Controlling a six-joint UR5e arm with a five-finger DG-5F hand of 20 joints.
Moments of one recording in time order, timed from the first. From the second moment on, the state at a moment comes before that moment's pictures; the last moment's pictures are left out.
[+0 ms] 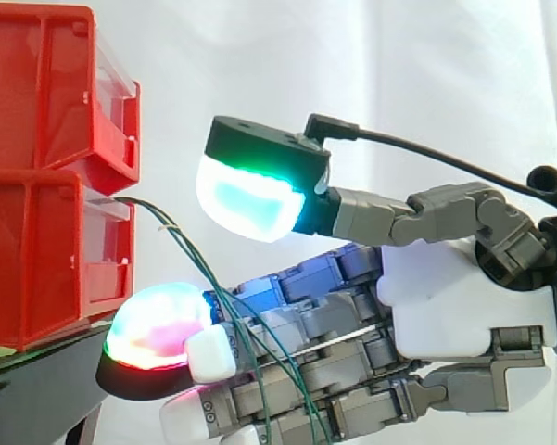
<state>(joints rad) 0.29 -2.41 -1.03 -2.92 -1.00 0.06</state>
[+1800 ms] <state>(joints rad) 0.26 -2.36 -0.97 -3.05 -1.01 0.00</state>
